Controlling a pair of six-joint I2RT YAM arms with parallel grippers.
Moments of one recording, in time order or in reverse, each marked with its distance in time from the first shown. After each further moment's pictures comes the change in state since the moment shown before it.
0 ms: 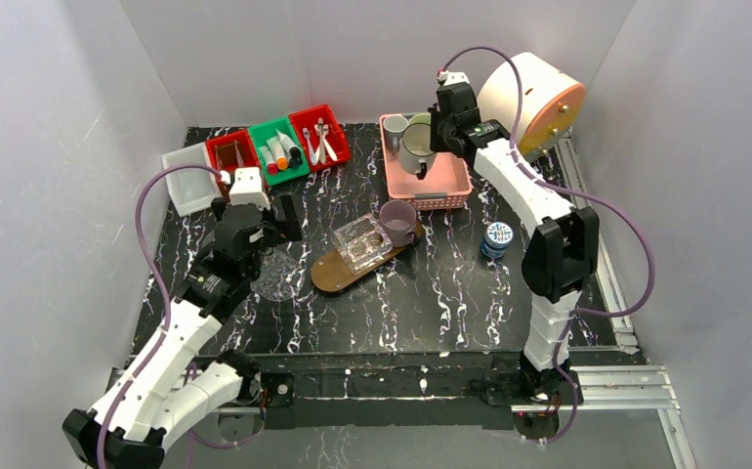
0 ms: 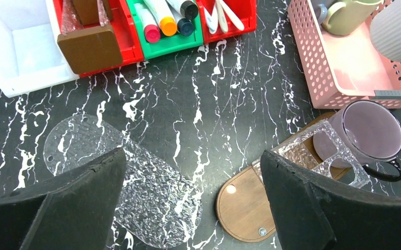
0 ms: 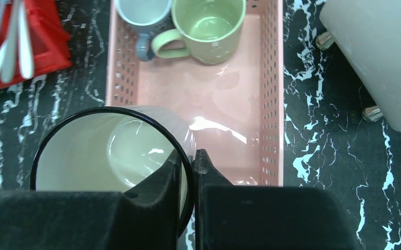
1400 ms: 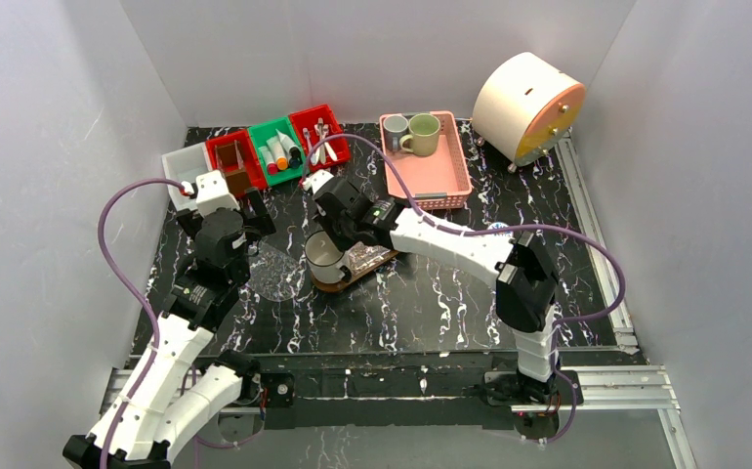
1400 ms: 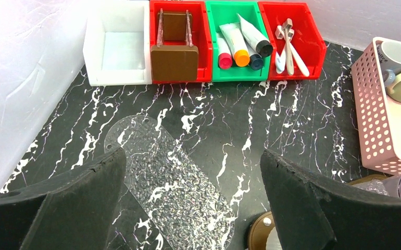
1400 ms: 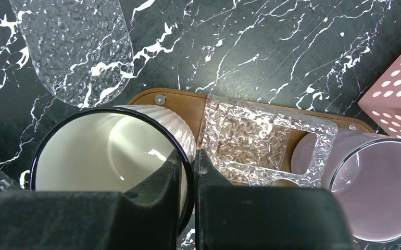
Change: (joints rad) left arm 0.084 -0.089 -0.004 -0.018 -0.209 -0.035; right arm 0.620 -0.025 -0.117 -0.101 -0.031 -0.069
